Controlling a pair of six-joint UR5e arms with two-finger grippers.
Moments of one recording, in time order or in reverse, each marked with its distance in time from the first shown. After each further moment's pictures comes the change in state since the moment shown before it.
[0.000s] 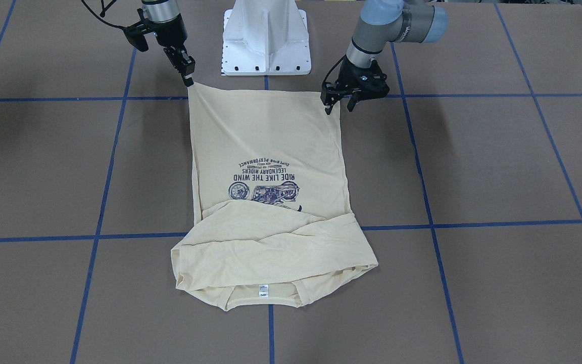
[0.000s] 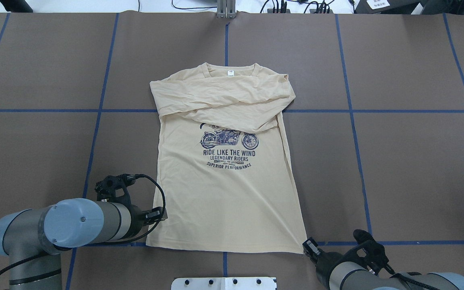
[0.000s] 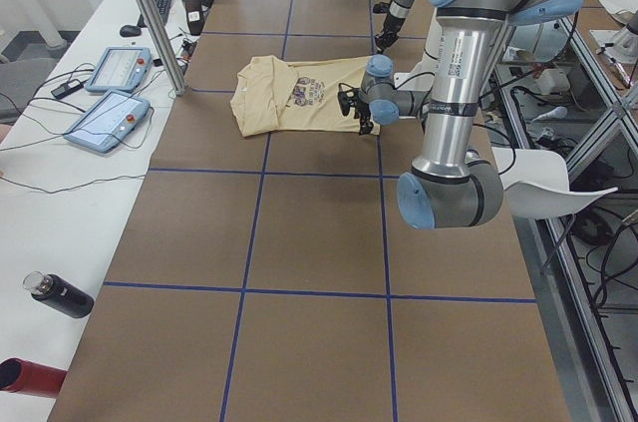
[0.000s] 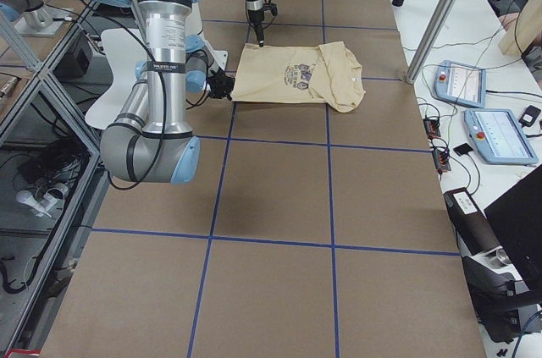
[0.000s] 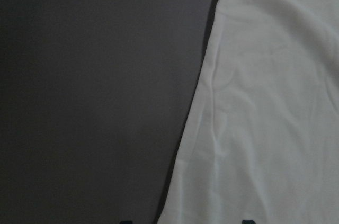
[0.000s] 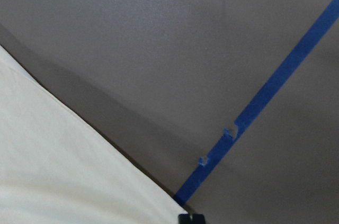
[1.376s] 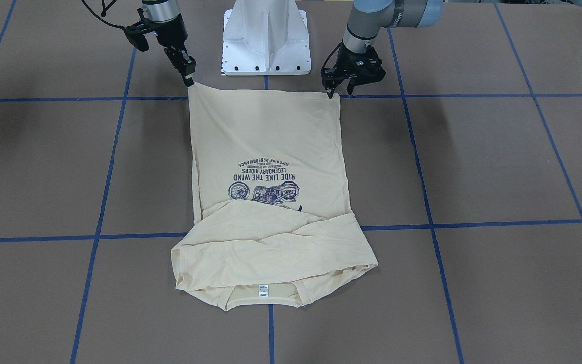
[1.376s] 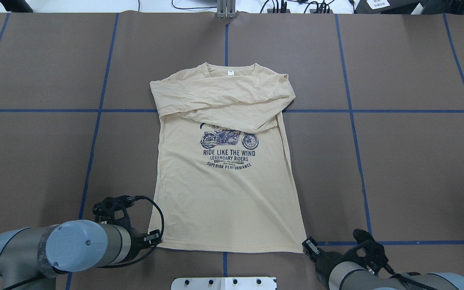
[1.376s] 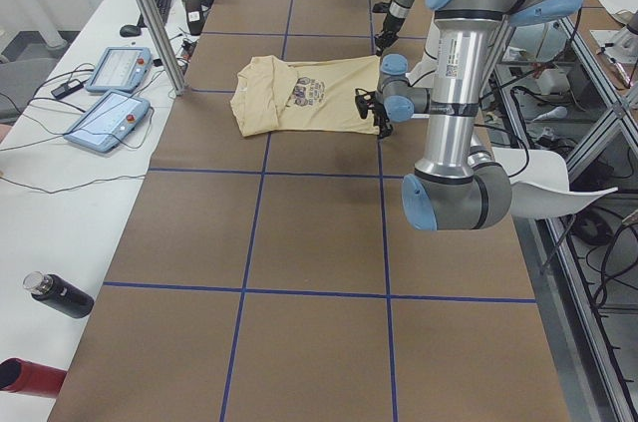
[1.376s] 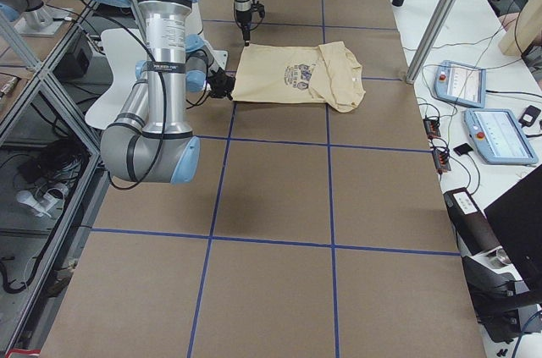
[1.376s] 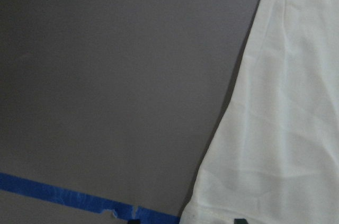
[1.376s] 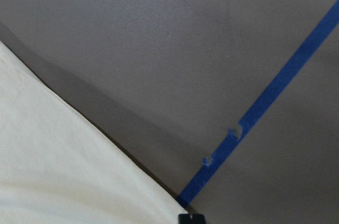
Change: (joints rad) left arm 0.078 0.013 -0.061 0.118 -0.005 -0.054; right arm -0.001 0.003 0.000 -0.001 -0.010 0.001
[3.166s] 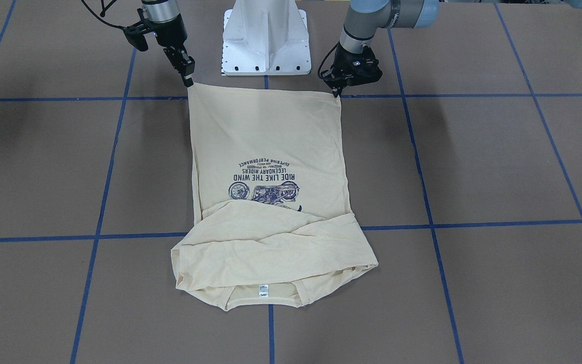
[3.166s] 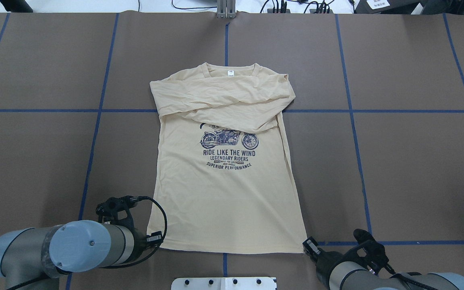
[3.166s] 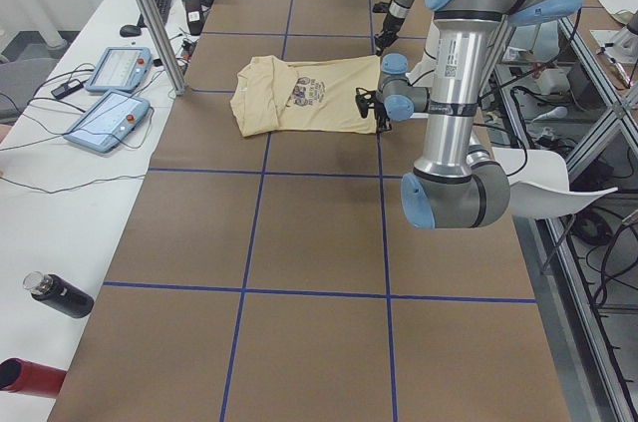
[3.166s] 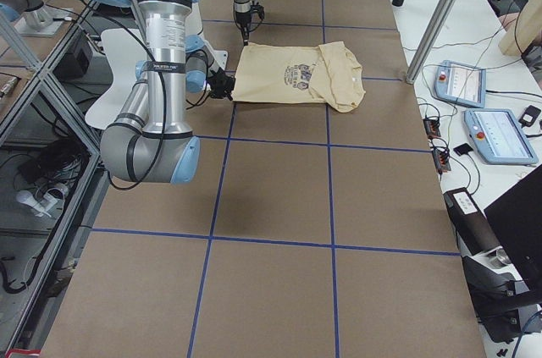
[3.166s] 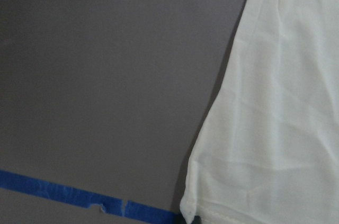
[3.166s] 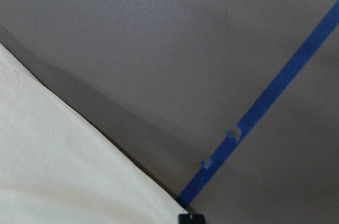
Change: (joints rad) left arm 0.001 -0.013 -0.006 0.011 -0.002 0.000; right arm 0.000 -0.002 0.000 -0.002 0.000 0.000
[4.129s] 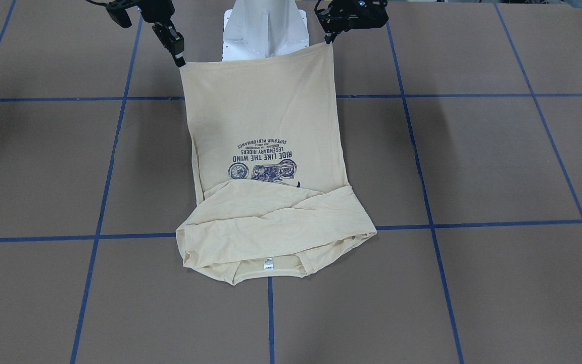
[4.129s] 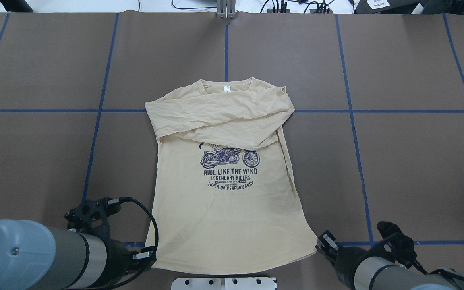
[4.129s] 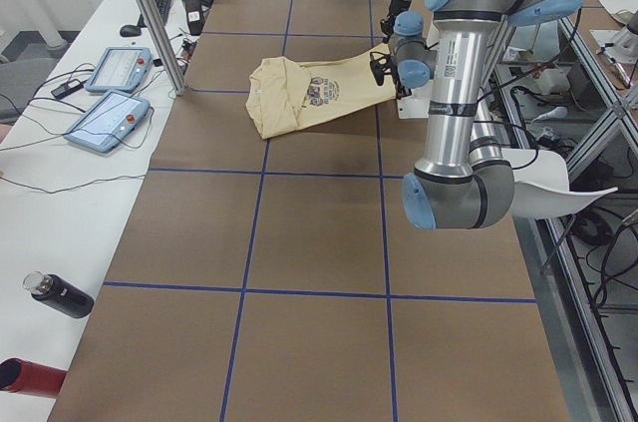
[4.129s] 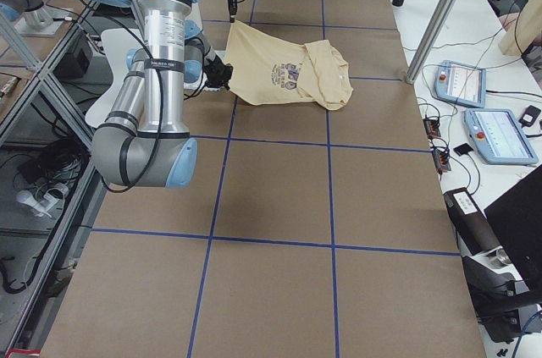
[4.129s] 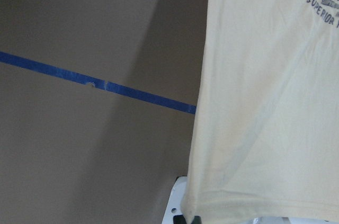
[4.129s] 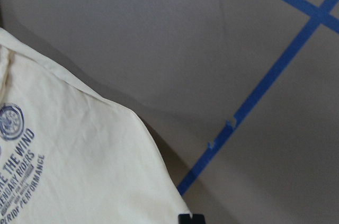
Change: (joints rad) left arm -0.017 -0.007 -0.328 0.193 -0.119 -0.024; right arm 0.045 -0.063 0.190 -0.079 0.042 -0.040
